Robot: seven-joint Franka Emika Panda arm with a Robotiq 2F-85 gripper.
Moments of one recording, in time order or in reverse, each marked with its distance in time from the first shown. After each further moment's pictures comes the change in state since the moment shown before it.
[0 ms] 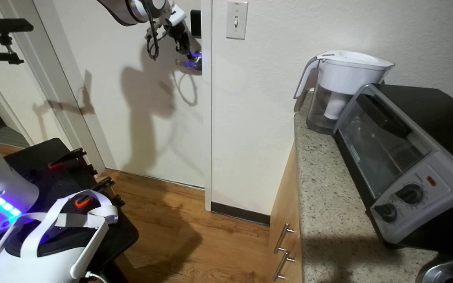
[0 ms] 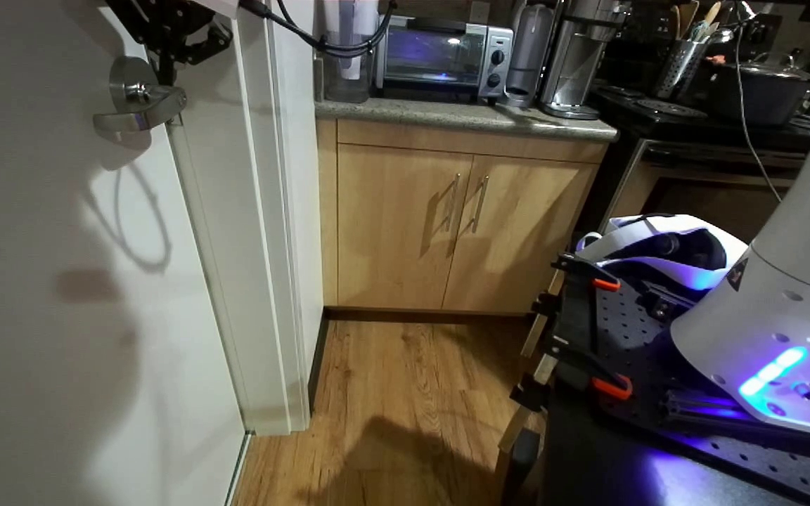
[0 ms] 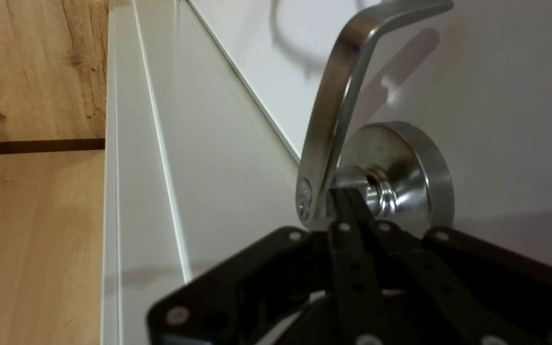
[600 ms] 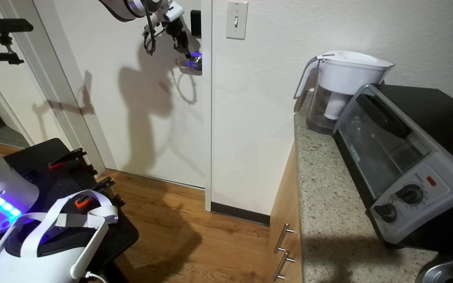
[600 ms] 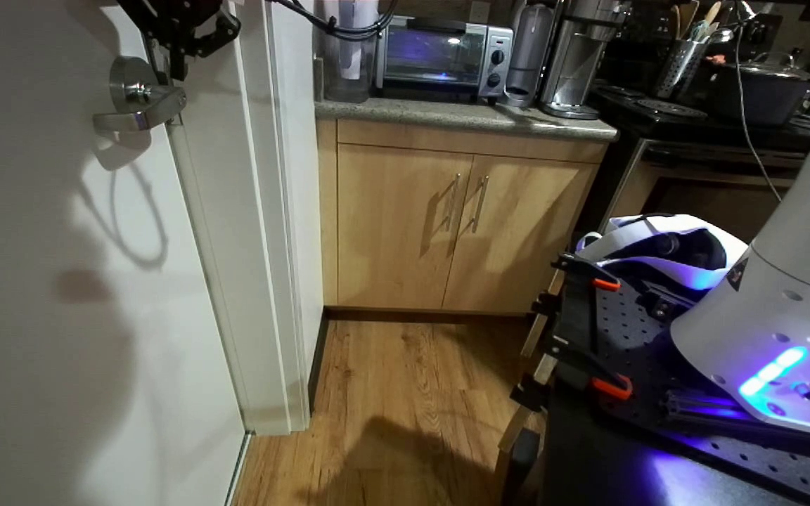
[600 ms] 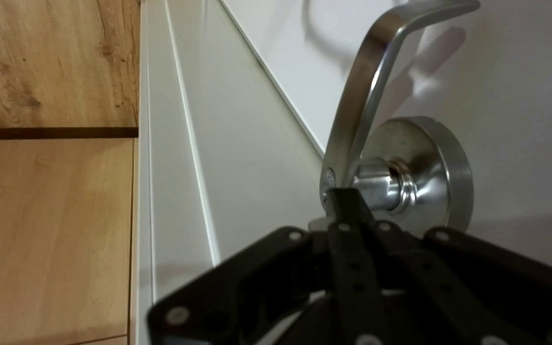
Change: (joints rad) arm 0.051 -0.031 -0.048 -0.005 -0.010 -0.086 0.000
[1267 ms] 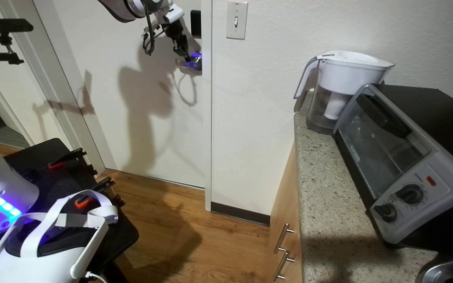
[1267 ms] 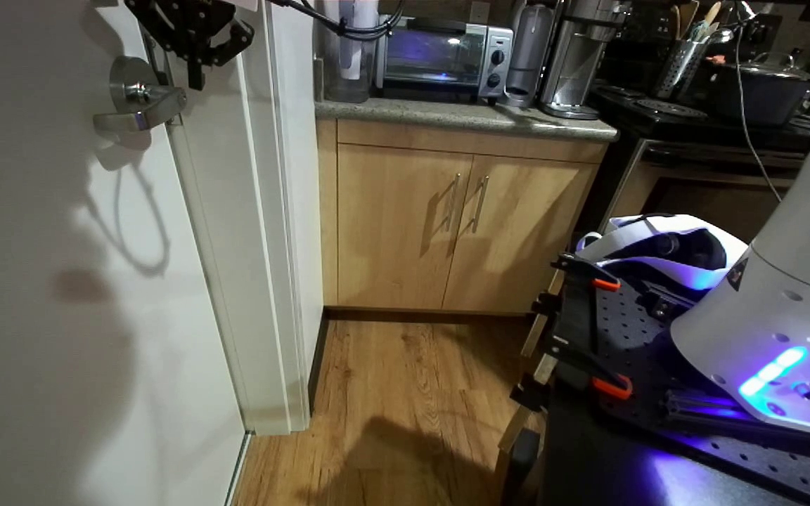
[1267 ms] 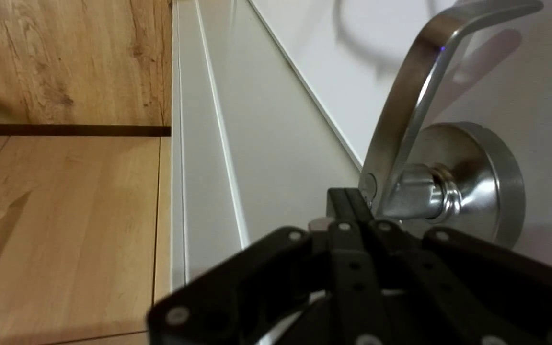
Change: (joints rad) arm 0.000 -0.003 -0.004 -0.008 -0.013 -0.054 0.001
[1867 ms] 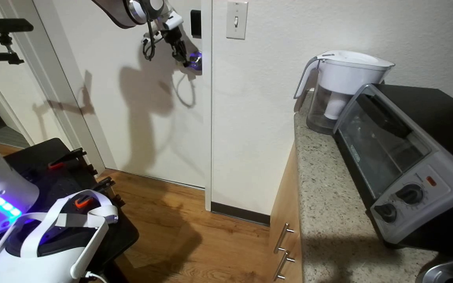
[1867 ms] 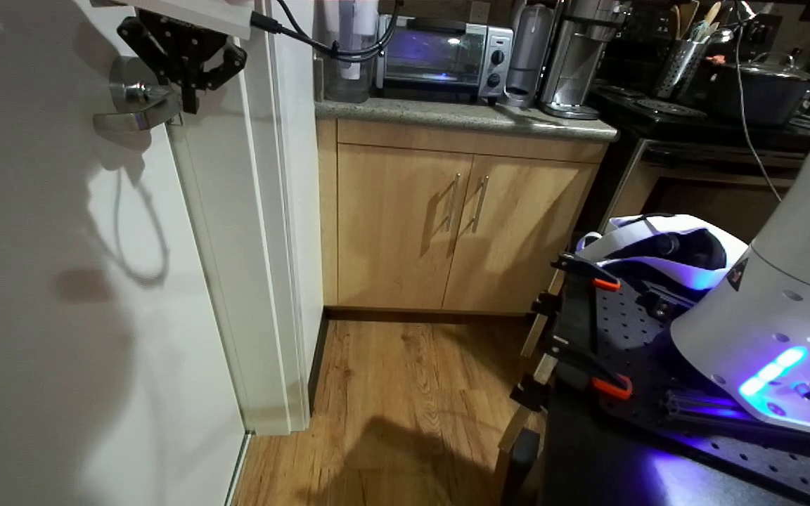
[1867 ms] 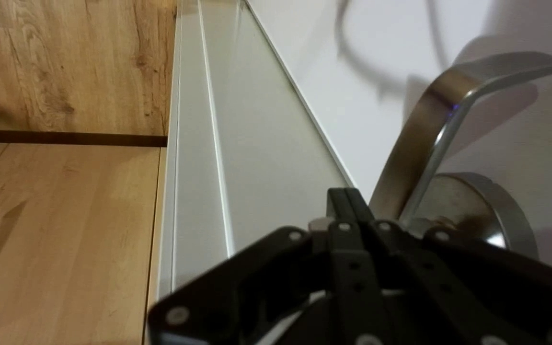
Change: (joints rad) arm 0.005 0.053 0.016 0.020 0.000 0.008 -0.001
